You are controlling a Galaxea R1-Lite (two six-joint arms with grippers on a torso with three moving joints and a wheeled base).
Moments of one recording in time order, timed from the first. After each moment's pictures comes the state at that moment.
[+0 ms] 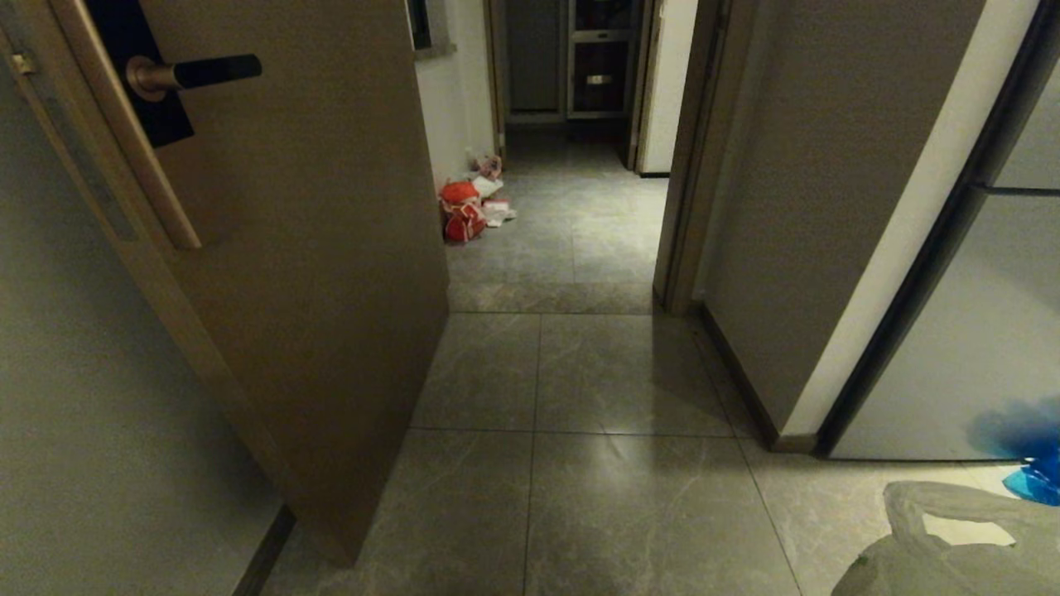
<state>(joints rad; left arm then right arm) 0.00 0.00 0.00 0.00 0.00 -0.01 -0.01 0.00 0.00 0.00 -0.01 0.04</state>
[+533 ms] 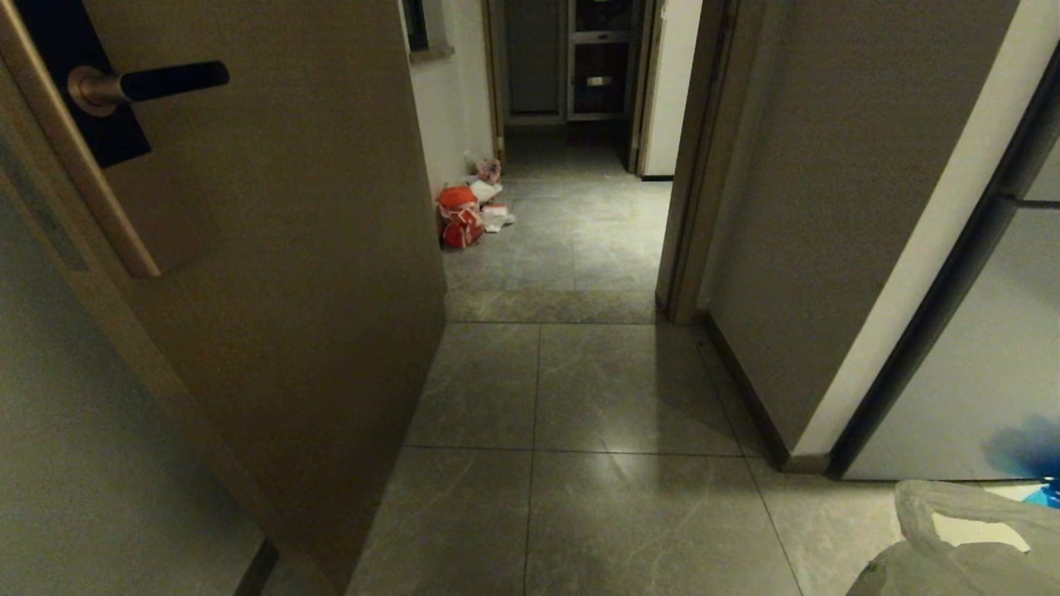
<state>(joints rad) 0.00 0.00 0.00 0.00 0.00 -0.01 -0.01 0.00 0.00 0.00 -0.01 0.04</state>
